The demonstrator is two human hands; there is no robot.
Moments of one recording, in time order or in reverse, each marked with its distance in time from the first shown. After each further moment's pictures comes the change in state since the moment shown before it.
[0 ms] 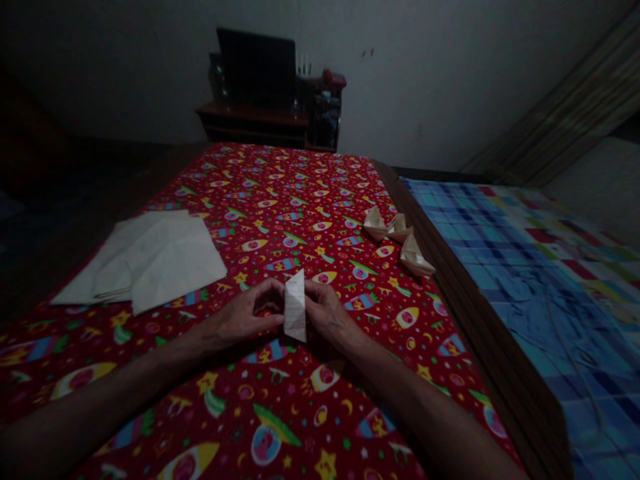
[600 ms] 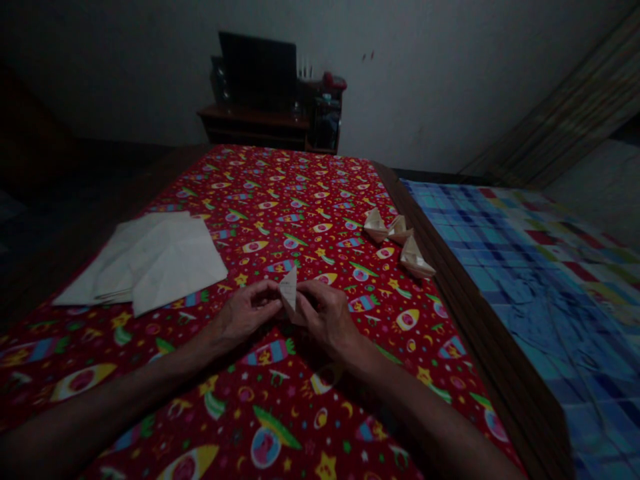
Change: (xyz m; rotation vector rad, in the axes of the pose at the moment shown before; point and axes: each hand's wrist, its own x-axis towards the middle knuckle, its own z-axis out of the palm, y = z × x) left_hand 0.000 -0.002 0.005 0.104 0.248 -0.035; right_hand -0.010 -0.010 -0.003 -0.747 0.204 -0.484
